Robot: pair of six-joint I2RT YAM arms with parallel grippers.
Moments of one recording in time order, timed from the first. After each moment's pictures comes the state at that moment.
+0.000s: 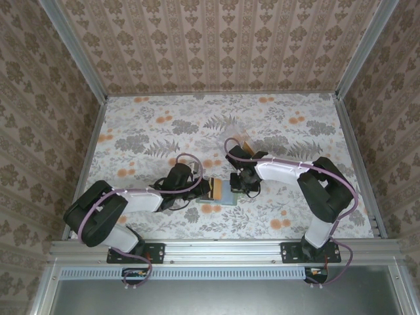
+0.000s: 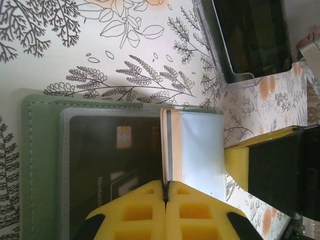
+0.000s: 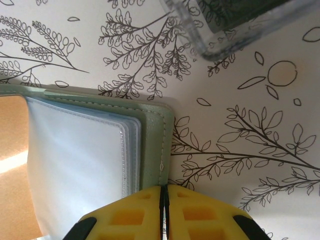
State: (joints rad) left arm -0.76 1.47 0.43 0.35 0.30 -0.93; right arm 0.68 1.75 1.02 -0.64 -0.10 0.75
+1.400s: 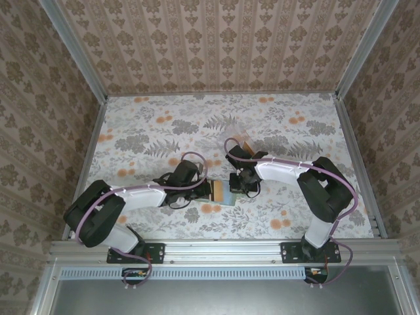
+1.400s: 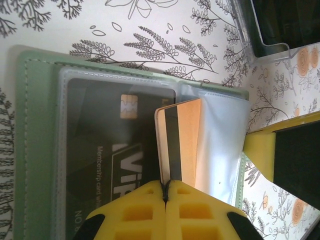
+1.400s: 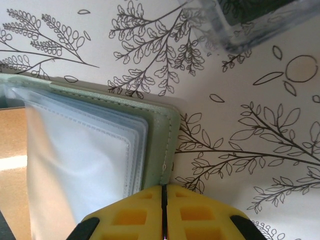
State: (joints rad) left arm -0.79 1.46 0.55 0.06 0.26 -0.85; right arm 0.68 1.75 1.02 -0.63 -0.13 0.75
